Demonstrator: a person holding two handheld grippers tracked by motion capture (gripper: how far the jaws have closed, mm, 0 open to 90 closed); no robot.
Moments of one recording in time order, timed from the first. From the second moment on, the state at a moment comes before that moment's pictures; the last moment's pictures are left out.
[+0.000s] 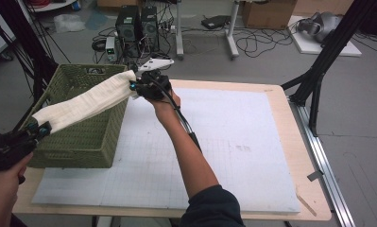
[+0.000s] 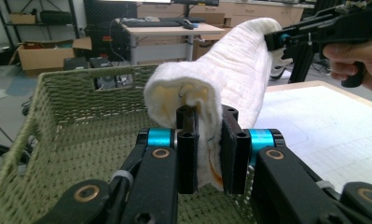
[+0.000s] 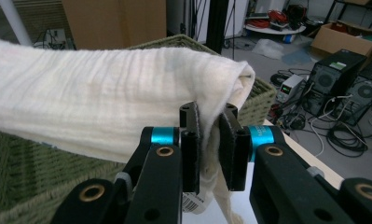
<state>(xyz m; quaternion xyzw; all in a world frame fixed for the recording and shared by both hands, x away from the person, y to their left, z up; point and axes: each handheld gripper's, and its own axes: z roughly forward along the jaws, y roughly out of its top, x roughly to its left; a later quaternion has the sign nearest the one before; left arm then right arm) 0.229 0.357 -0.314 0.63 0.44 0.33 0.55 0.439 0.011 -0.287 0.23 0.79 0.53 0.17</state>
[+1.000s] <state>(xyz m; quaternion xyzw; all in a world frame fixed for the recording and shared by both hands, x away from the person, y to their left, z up) 0.229 0.391 -0.326 0.62 0.47 0.37 0.52 0.466 0.092 -0.284 0.22 0.81 0.51 0.17</state>
